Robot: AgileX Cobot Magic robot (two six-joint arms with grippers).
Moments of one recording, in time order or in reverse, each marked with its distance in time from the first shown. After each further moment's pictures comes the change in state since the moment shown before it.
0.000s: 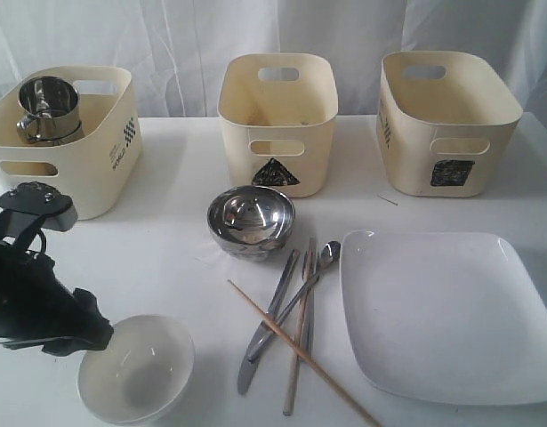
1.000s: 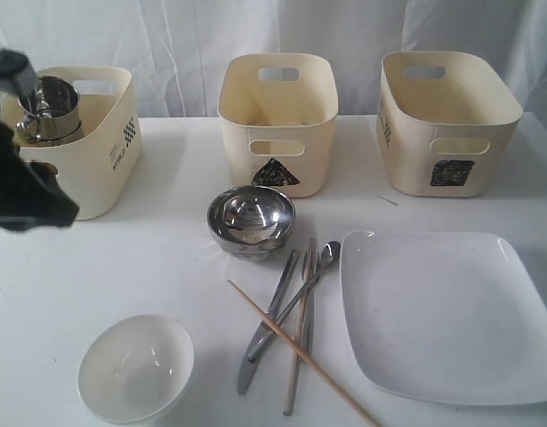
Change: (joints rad) left arm 0.052 -0.112 -0.290 0.212 0.178 -0.049; right arm 0.000 0.000 0.000 0.000 0.000 0.000
